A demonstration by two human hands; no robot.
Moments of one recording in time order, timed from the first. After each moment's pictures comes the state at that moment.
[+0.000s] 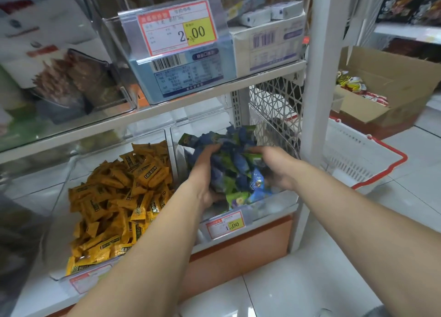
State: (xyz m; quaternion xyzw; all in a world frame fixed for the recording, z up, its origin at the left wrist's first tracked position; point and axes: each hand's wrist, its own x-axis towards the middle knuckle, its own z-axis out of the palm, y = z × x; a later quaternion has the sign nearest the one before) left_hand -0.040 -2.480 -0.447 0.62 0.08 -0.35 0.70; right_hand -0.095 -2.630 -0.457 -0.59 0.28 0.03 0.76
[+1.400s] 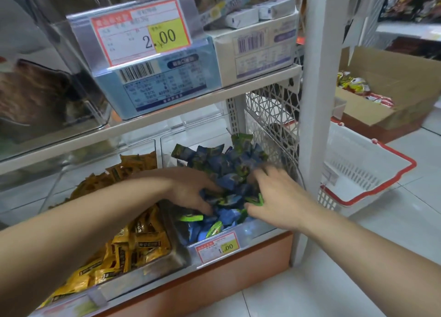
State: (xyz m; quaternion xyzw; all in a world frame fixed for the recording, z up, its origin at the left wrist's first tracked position) left_hand 0.016 -2.465 -0.415 0.82 -0.48 -0.26 -0.18; right_hand -0.135 -2.639 -0.482 -0.98 0.06 -0.04 0.19
